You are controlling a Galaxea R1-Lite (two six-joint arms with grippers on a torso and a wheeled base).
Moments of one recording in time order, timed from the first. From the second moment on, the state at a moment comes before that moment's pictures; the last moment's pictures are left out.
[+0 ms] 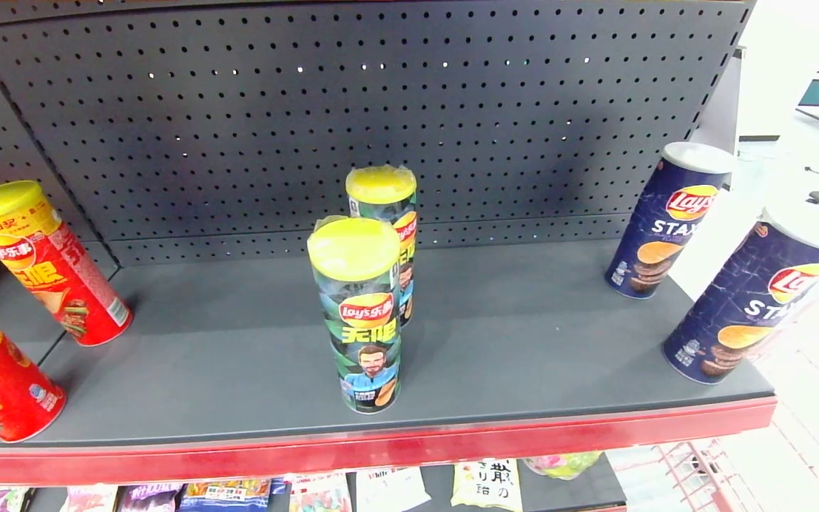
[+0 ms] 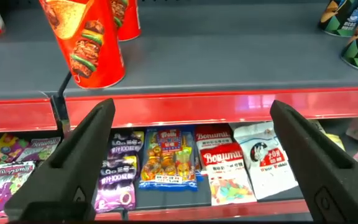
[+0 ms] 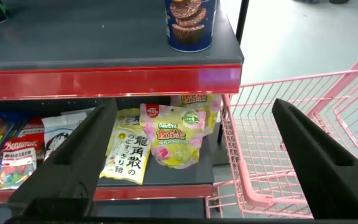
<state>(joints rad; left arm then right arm) 0.00 0.00 0.00 0.00 0.01 -0.01 0.00 0.00 0.00 0.00 0.04 0.00</state>
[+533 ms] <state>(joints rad) 0.00 0.00 0.00 0.00 0.00 0.00 0.00 0.00 0.00 0.00 0.05 0.00</state>
